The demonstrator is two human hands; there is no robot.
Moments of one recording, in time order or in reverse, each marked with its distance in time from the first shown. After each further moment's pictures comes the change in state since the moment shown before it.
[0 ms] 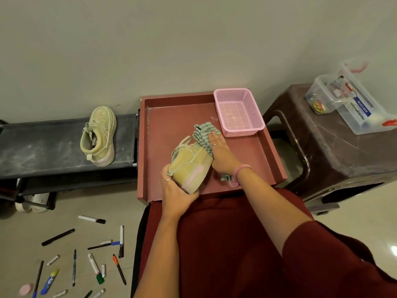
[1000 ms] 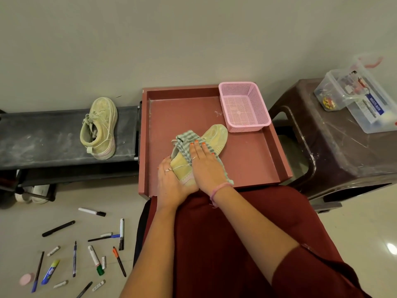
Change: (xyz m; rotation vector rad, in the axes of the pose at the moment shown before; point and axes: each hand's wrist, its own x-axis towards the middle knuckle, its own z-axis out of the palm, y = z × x) left_hand 0.015 0.002 -0.013 0.178 0.010 -0.034; right_hand -0.021 -0.050 0.052 -0.287 0.117 -0.049
